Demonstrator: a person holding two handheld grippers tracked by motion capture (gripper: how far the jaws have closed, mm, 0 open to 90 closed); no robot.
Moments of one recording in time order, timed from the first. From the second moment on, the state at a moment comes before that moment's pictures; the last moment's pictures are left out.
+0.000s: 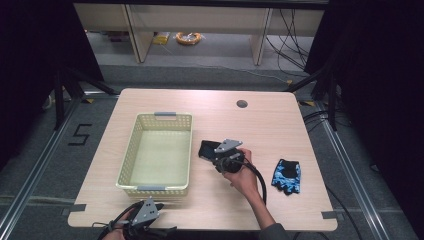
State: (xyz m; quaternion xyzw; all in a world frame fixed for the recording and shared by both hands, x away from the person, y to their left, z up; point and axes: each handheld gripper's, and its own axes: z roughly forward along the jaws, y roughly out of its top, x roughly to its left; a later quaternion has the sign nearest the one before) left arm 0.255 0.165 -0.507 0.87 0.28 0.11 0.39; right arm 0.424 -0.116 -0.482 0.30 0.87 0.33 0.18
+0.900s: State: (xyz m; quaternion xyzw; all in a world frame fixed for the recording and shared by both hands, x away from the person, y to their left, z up) left arm 0.253 0.164 -0.507 0.87 0.28 0.11 0.39; right arm 0.451 -0.113 -0.499 0.25 0.89 0.31 0.21
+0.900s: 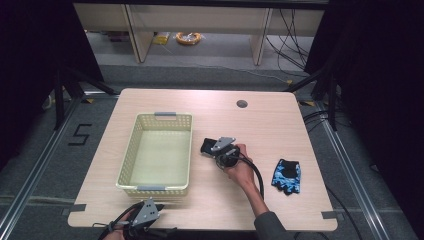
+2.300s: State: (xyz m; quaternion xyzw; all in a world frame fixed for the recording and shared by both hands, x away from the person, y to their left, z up) left arm 0.253 0.166 -0.506 0.87 0.29 0.11 0.39; right arm 0.311 -0.169 -0.469 0.18 0.90 0.35 0.16
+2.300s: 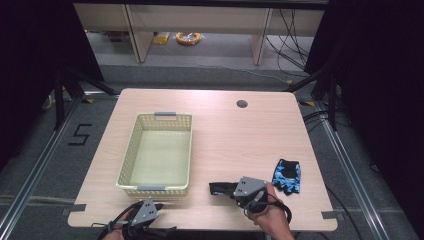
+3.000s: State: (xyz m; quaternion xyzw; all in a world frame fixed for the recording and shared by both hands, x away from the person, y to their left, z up) left arm 0.254 0.165 -0.506 0.87 0.28 0.11 0.39; right arm 0.294 -0.174 -0.485 0.24 0.89 0.36 0.13
